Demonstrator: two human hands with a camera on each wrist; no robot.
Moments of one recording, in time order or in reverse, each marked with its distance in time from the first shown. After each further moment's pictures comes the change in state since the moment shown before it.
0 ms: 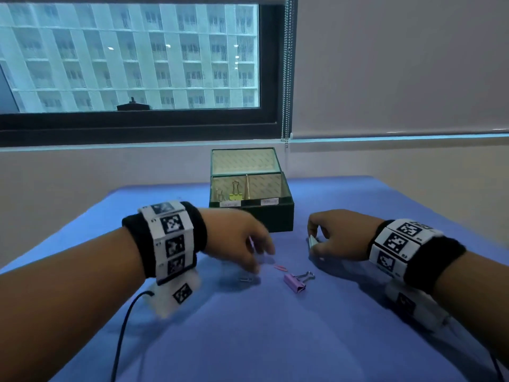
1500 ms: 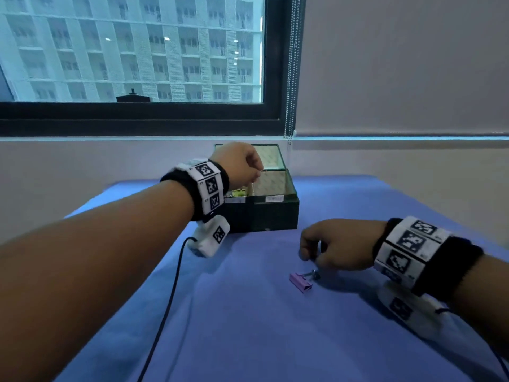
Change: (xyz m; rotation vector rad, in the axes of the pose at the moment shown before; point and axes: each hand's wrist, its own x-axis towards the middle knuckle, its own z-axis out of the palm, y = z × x) left_hand 0.057 -0.042 -0.050 -0.402 0.739 -0.209; right_hand -0.015 -0.037 -0.010 0.066 -0.259 -0.076
